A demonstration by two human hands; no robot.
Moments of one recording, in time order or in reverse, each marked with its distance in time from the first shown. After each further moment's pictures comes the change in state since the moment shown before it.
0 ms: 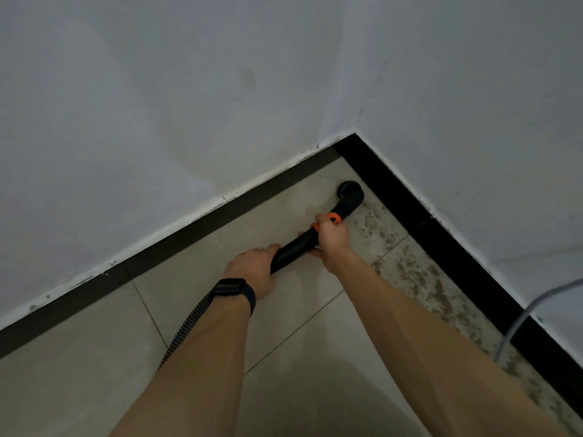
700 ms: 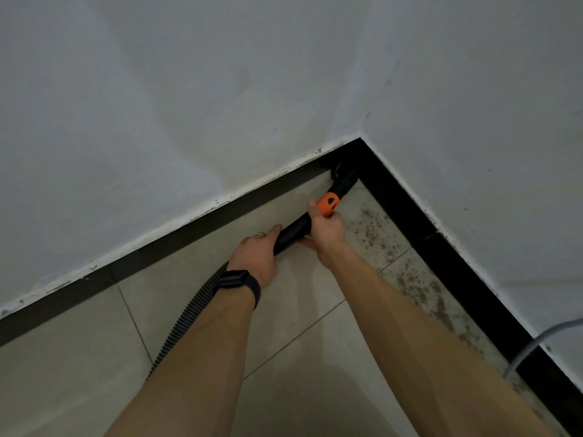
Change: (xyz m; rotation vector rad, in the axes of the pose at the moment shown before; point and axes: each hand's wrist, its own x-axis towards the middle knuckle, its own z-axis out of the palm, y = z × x) left_hand 0.039 0.020 -0.013 -0.096 0.140 -0.076; right_hand 0.024 -0.021 0.014 -0.090 -0.026 -0.094
